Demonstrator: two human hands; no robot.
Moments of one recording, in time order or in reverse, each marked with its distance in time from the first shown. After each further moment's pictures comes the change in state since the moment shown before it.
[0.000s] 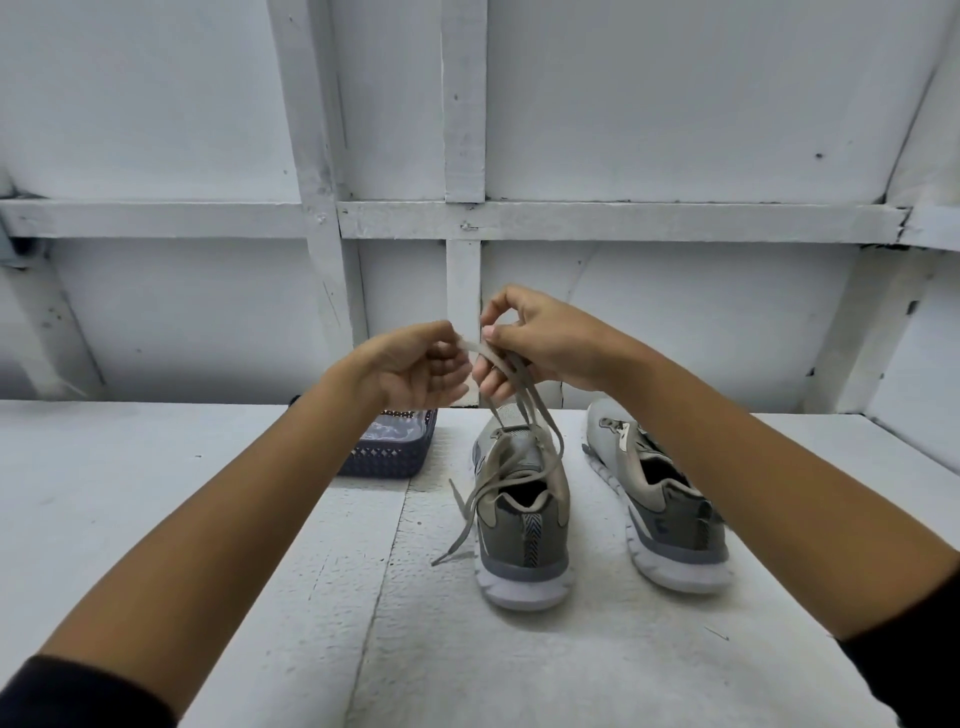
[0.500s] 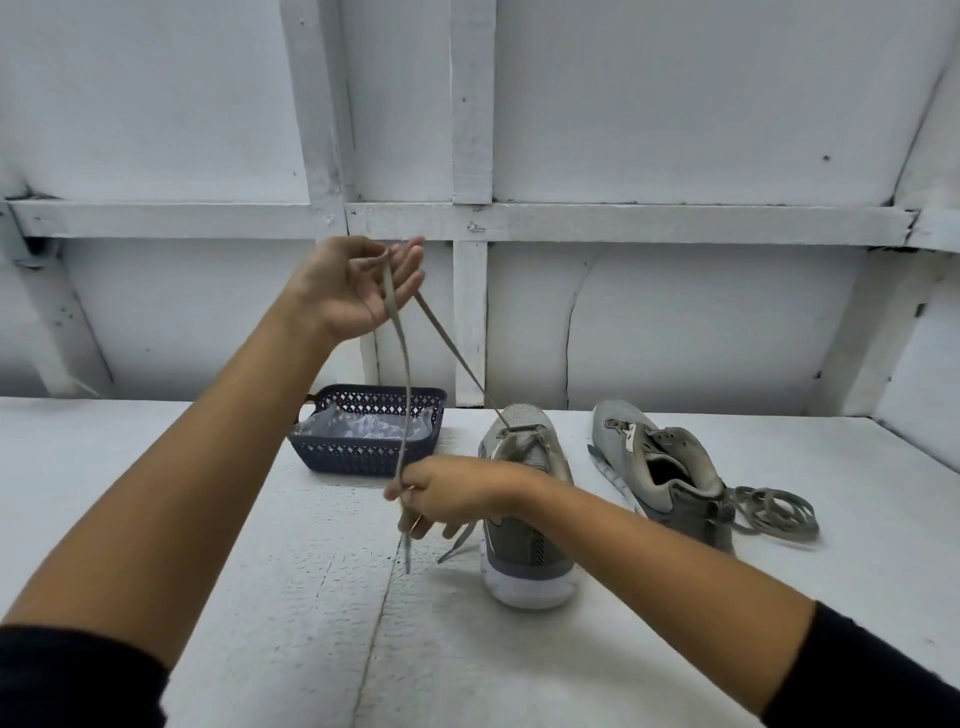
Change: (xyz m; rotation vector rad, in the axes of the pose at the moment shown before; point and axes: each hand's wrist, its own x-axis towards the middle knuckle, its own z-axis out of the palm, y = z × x) left_hand -0.032 0.056 -0.027 -0.414 -0.089 0.353; right_hand 0.007 0.066 0.100 -0.489 -0.446 0.201
